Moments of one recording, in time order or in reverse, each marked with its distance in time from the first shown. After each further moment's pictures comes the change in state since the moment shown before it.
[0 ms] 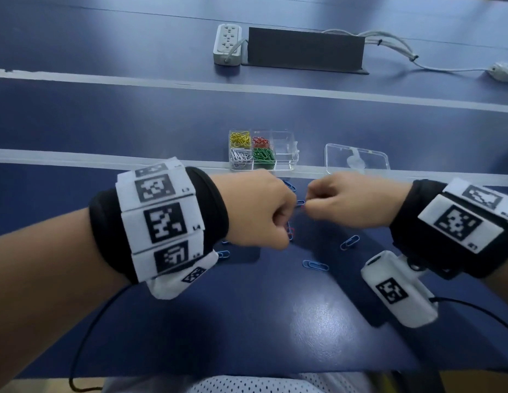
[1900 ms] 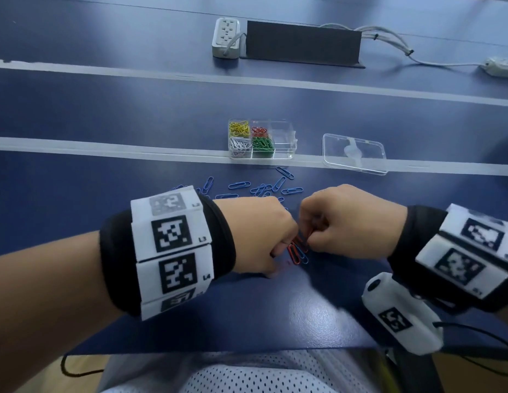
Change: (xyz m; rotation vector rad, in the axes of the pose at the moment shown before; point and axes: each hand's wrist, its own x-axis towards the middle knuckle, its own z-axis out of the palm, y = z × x) left_hand -0.012 0.016 0.032 0.105 -0.106 0.118; right_hand -0.028 -0.003 0.031 -0.131 0.057 -0.162
